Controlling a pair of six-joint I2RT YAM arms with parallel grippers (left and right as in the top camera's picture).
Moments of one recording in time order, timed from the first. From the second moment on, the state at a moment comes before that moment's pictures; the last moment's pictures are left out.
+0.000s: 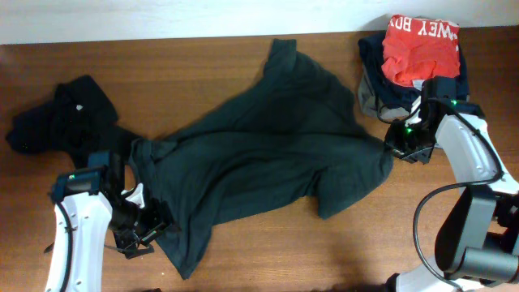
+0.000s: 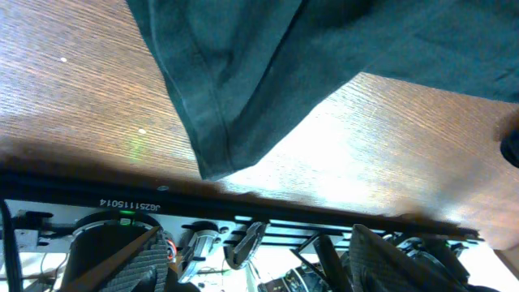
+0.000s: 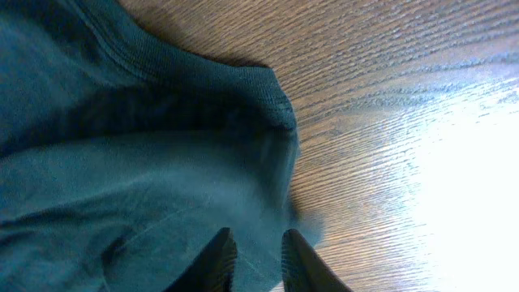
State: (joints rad) left arm 0.19 1.31 0.96 -1.45 0.31 -0.27; right arm -0.22 1.76 1.28 -0.94 -0.17 0.26
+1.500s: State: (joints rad) left arm -0.03 1.83 1.25 -0.60 -0.01 0.30; right arm -0.20 1.76 1.28 -0.92 -0.19 0.20
